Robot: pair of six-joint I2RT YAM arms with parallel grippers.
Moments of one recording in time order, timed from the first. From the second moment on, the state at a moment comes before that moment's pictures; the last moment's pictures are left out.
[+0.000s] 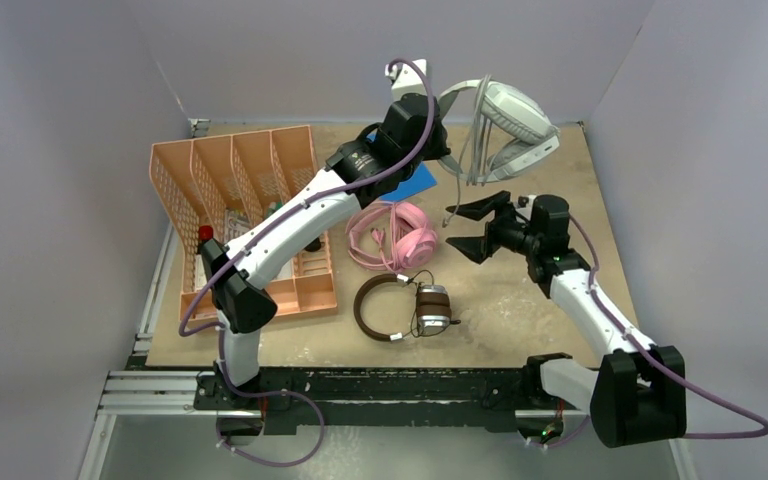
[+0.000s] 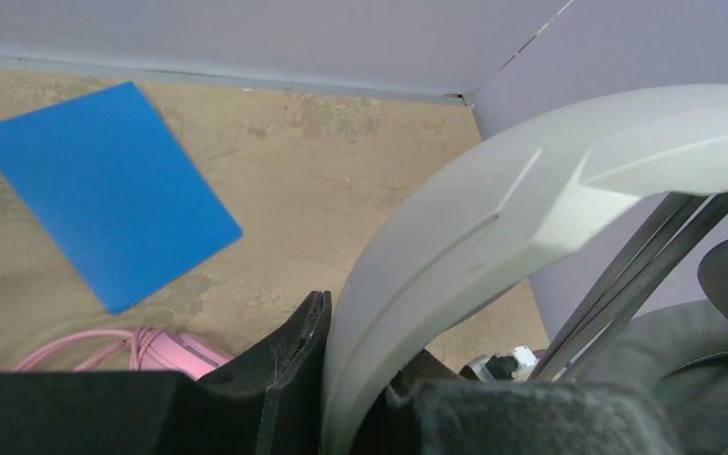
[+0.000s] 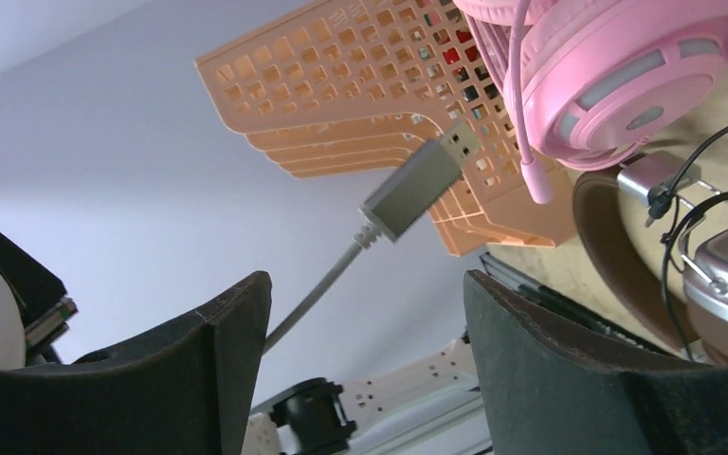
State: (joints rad) left arm -0.88 1.92 2.14 -0.54 -0.46 -0.62; right arm 0.11 1.12 0.64 0.03 -0.69 1.55
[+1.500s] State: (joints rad) left arm -0.88 1.92 2.14 -0.54 -0.45 -0.60; right arm 0.21 1.16 0.56 0.19 -0.59 1.86
